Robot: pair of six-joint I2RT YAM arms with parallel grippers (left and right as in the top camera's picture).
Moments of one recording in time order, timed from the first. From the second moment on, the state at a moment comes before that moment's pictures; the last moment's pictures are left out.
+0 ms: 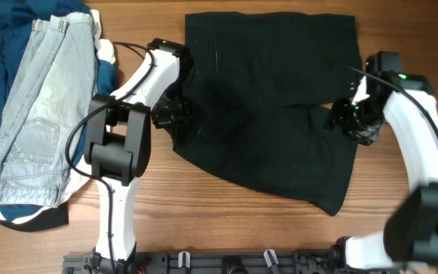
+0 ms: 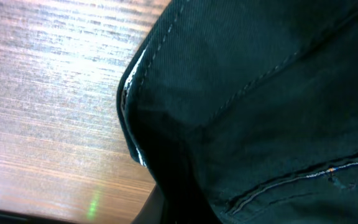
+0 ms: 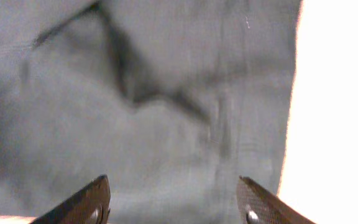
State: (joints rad) left arm -0.30 2.30 1.79 -1.44 0.06 -0.48; right arm -0.12 1.58 1.26 -1.18 -0.15 0.32
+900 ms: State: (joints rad) left arm -0.30 2.30 1.79 -1.30 0.07 -0.50; right arm -0.03 1.20 0.73 -1.22 -0.09 0.89
